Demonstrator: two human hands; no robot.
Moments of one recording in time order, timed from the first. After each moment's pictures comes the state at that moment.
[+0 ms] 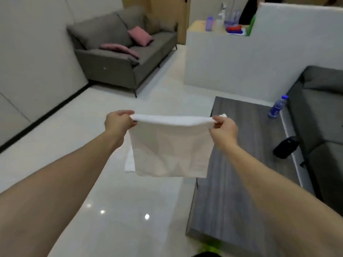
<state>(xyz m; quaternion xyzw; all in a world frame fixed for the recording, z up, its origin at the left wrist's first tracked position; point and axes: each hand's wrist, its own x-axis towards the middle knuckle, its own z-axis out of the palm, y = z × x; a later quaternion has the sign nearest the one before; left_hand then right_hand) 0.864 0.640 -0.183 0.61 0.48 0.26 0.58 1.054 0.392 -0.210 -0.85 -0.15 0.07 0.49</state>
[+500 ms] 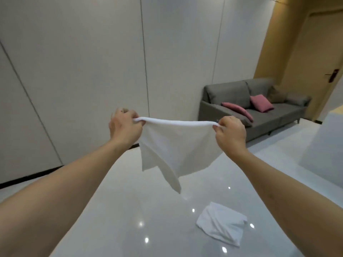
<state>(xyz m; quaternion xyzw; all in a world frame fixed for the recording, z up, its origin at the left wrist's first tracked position) 0.529 0.793 -0.028 0.65 0.62 0.43 0.03 0.837 0.735 -0.044 -0.69 -0.58 -0.07 0.42</state>
